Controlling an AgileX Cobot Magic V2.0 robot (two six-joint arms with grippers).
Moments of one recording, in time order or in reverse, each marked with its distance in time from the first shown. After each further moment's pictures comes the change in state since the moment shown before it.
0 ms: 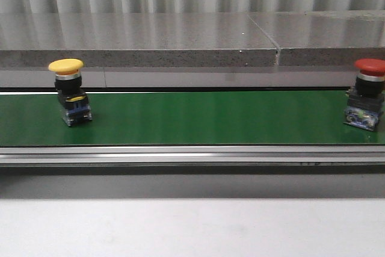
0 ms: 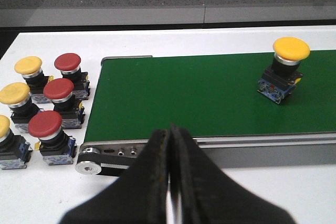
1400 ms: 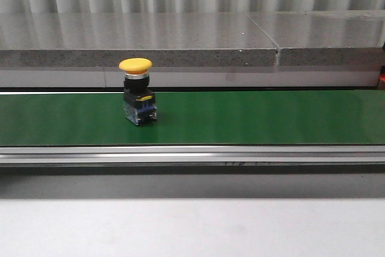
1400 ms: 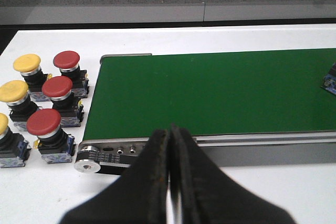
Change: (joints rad) left arm 0.000 0.000 0.006 -0.002 0.000 0.000; right arm -0.046 0.604 -0.318 0.014 0.010 0.002
